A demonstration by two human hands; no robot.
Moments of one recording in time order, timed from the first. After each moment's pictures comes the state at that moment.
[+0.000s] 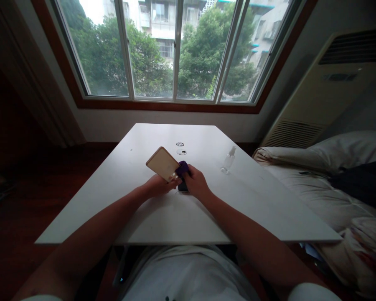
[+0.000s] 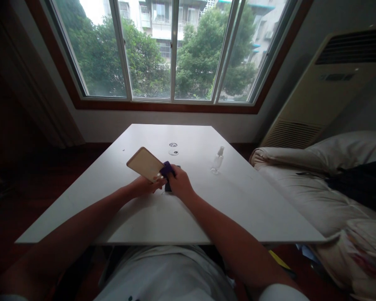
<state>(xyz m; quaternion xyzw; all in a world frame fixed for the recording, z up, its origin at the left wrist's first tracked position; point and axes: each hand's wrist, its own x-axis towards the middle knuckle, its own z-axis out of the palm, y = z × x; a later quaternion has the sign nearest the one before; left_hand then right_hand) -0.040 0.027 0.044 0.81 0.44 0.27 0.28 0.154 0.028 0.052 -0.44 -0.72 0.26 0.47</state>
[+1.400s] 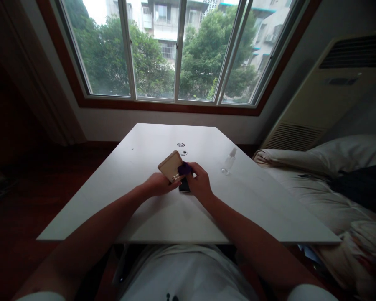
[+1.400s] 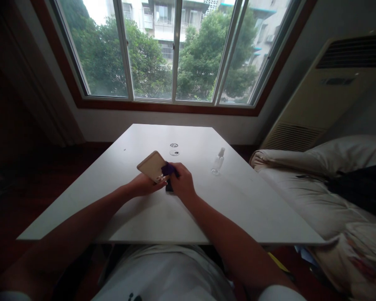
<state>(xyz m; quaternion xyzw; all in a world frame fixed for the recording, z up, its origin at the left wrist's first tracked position) -0.047 0.032 0.043 0.86 0.45 0.21 0.07 0.151 0.016 0.063 -0.39 -0.72 0.18 0.54</state>
